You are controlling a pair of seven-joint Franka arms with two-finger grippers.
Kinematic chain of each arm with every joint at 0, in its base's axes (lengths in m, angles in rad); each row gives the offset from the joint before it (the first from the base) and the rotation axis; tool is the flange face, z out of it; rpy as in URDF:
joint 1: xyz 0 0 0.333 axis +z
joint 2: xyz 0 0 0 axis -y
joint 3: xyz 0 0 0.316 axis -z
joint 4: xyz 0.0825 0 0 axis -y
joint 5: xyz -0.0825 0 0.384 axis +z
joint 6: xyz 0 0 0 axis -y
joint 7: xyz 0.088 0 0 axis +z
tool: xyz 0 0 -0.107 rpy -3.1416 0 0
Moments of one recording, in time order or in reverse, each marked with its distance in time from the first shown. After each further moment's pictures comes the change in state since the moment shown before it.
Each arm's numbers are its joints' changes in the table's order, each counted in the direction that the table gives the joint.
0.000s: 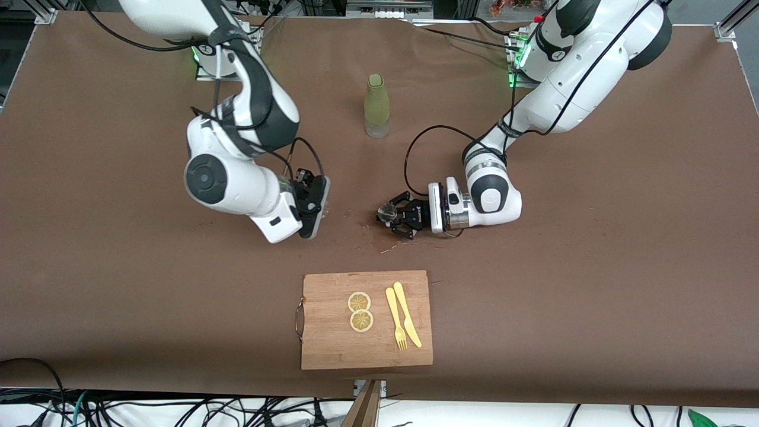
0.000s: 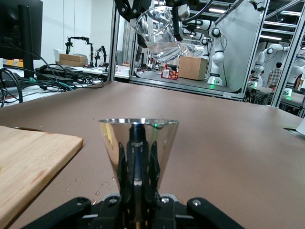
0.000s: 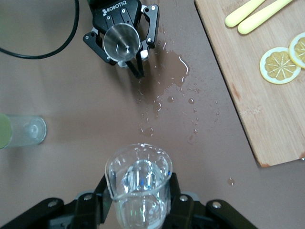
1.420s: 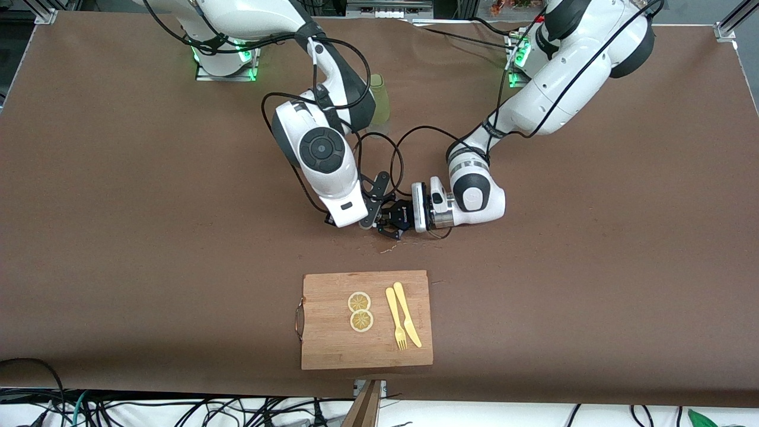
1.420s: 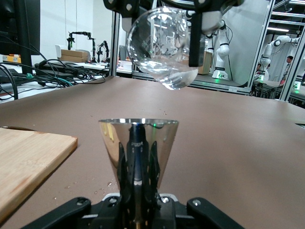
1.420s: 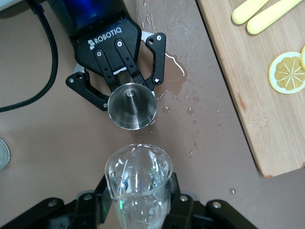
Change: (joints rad) left arm -0.043 -0.049 0.031 0.076 -0.019 0.094 -0.009; right arm 0.317 -0.145 0.224 0.138 -0.091 -0.001 -0.218
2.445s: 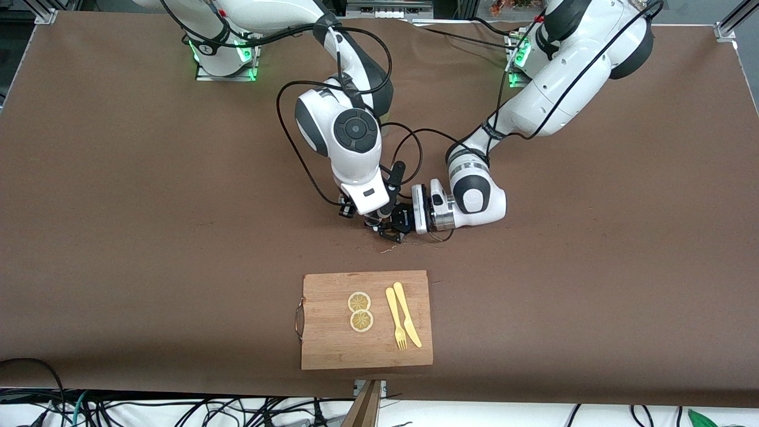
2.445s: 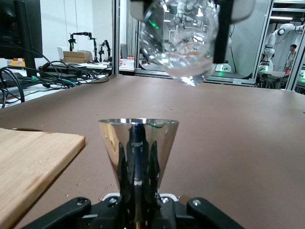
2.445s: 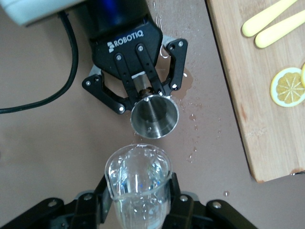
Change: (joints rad) left arm 0.000 -0.015 0.000 0.015 0.000 0.025 -0.059; right arm 0.058 -0.030 0.001 0.042 -0.091 -0.002 -0.036
